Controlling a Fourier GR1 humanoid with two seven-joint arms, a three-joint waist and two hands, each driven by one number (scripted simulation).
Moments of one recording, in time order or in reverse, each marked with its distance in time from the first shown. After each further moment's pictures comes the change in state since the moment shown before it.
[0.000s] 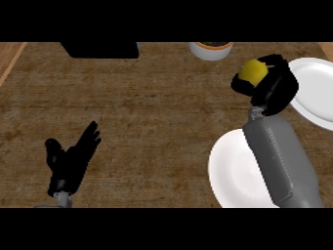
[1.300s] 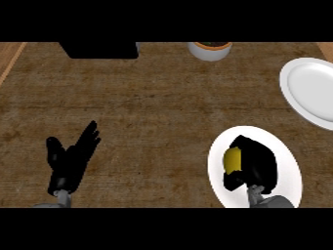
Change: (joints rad) left arm -0.013 0.010 0.001 0.024 0.009 0.003 -0.004; right arm 0.571 -0.021 0.354 -0.428 -0.147 0.757 -0.051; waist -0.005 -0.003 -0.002
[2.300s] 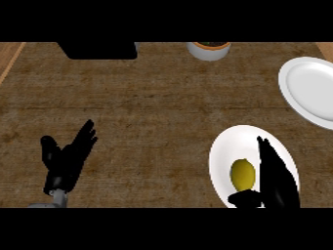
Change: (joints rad) left arm -0.004 0.046 -0.024 -0.008 0.049 0.030 0.003; right arm 0.178 -0.060 0.019 -0.243 -0.147 -0.007 0.086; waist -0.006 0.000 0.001
